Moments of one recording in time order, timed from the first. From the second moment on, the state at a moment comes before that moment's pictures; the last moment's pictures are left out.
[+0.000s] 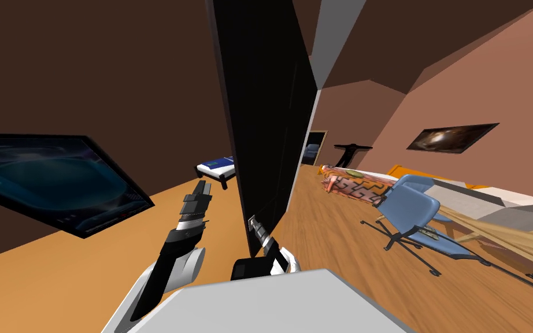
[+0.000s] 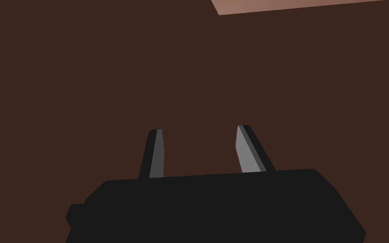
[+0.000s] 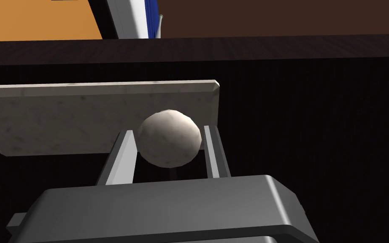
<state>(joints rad) -0.09 -0.06 0.71 -0.77 -0.03 -0.75 -0.05</state>
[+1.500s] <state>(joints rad) -0.09 -0.07 0.62 -0.78 -0.06 -0.76 -0.04</state>
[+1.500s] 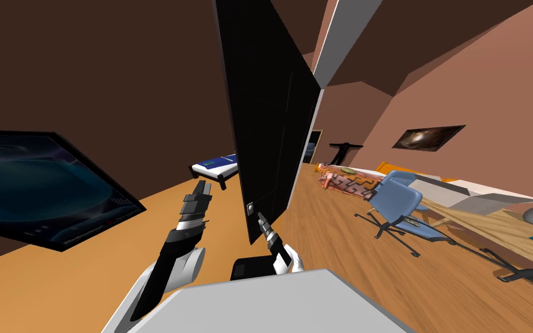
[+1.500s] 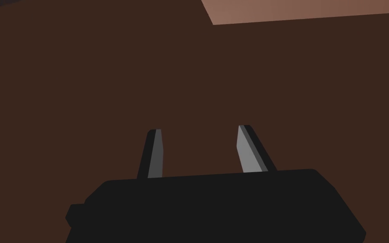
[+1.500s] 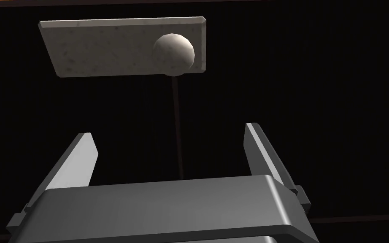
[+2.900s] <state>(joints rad) -0.08 -0.06 0.61 -0.77 -0.06 -0.77 -0.03</state>
